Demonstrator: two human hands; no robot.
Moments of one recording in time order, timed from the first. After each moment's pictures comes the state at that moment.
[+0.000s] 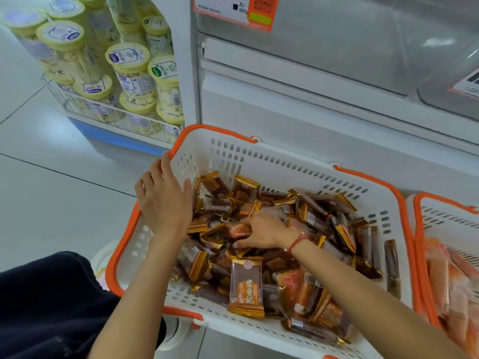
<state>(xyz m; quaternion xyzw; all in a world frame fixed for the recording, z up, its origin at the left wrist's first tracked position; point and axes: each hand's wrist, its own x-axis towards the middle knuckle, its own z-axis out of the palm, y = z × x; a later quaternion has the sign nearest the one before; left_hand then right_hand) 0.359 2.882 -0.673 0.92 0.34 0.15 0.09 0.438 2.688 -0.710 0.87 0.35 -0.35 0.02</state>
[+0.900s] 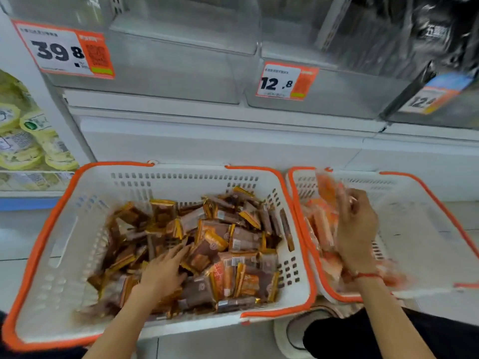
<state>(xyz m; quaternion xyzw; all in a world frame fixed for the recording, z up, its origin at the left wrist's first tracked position) 0.334 2.769 -0.715 0.95 -0.05 -0.28 0.13 0.367 2.408 -0.590 0.89 -0.12 0.33 -0.29</state>
